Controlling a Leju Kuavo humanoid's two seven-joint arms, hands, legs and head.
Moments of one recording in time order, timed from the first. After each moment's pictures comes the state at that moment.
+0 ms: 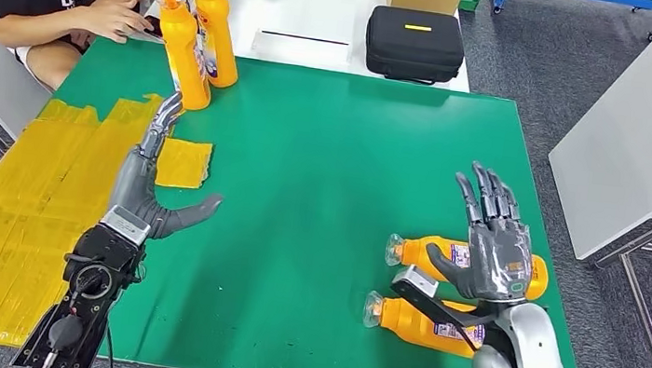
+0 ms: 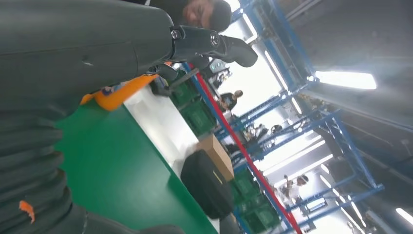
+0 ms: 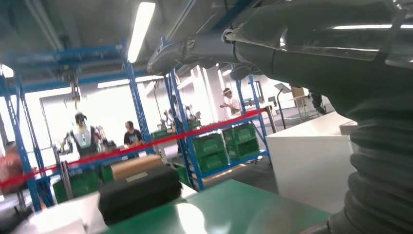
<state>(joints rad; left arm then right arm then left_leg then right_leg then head) -0.25 -0.11 -0.16 -1.29 -0.43 0.00 -0.70 -0.04 -0.17 -0.02 -1.48 1.18 -0.22 -0.28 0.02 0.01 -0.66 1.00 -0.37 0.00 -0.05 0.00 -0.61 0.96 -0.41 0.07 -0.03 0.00</state>
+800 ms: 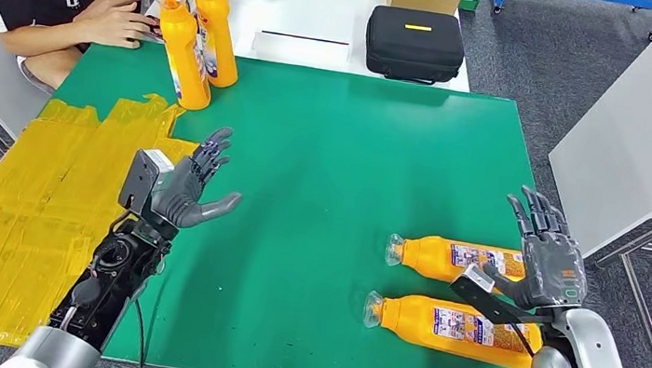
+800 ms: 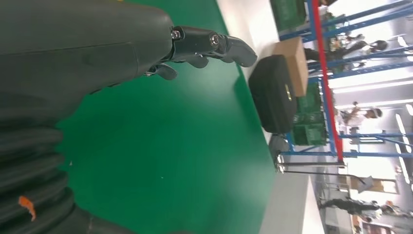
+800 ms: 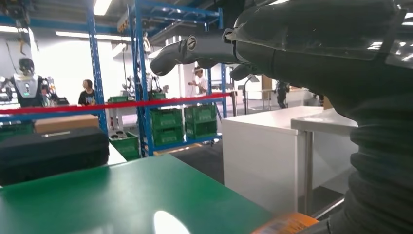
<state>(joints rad) -0.42 -0.13 -0.13 -0.87 -0.09 -0.32 -0.47 -0.07 -0.28 -0.19 -1.32 1.15 -0.11 -0.35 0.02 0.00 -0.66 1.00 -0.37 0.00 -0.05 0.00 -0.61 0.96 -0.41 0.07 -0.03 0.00</state>
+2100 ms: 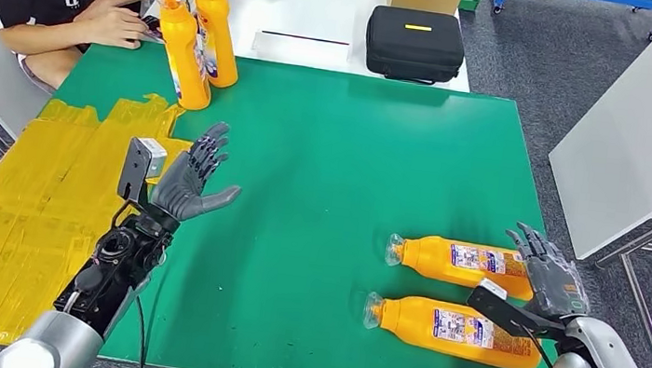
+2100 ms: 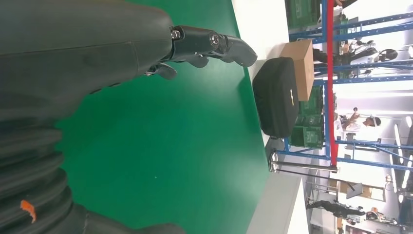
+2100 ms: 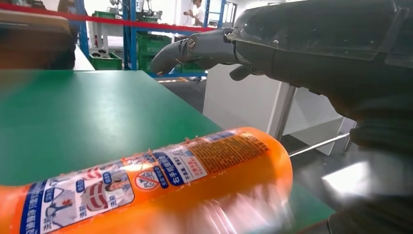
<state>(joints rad) -0.49 -0.13 -0.11 -0.74 0.01 -0.34 -0.49 -0.09 -0.36 -0.20 -1.14 1.09 0.10 -0.38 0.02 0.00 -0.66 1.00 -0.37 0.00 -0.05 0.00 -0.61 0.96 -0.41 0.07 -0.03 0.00</state>
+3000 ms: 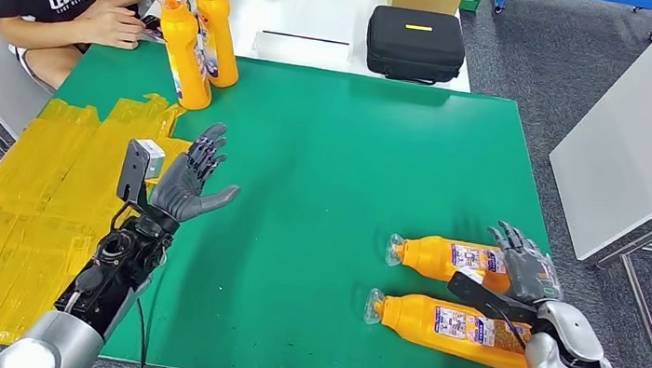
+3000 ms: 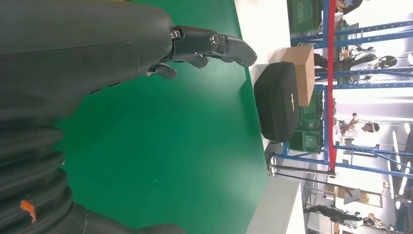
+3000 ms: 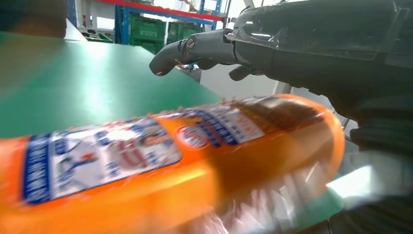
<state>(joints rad) -0.49 -0.13 -0.11 -0.72 0.02 -0.32 -0.51 -0.26 -0.30 -0.14 -0.85 1.19 0.01 -0.36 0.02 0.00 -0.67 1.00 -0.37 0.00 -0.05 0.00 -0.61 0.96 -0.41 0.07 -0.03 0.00</state>
